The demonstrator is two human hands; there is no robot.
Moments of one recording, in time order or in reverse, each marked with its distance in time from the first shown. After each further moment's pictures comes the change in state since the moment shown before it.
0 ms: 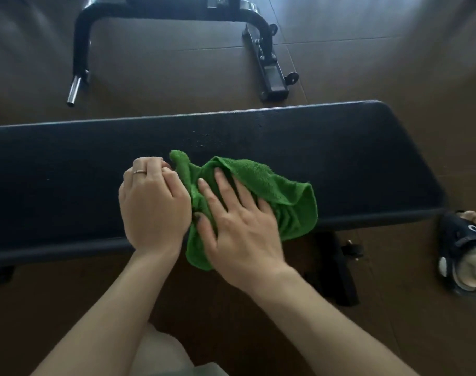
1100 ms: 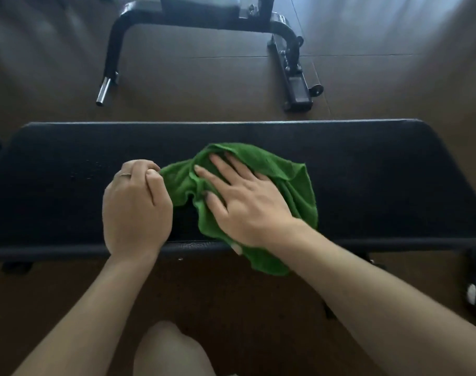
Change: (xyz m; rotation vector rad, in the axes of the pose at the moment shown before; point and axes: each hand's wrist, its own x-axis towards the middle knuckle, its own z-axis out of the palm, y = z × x) left_hand 0.031 -0.059 -0.039 -0.011 0.028 0.035; right_hand 0.084 -0.014 -0.009 0.031 -0.167 -0.209
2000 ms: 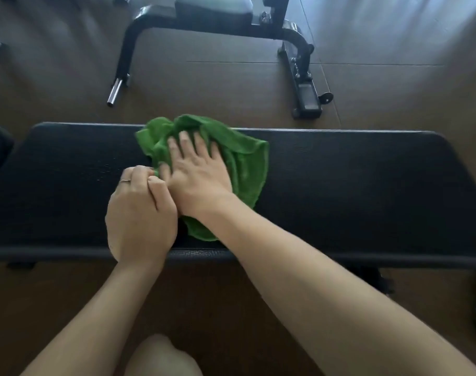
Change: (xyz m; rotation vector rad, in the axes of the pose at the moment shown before) left_hand -0.002 -0.003 -0.001 -0.003 0.077 -0.136; right_hand 0.094 -0.065 0.017 -0.024 0.013 0.104
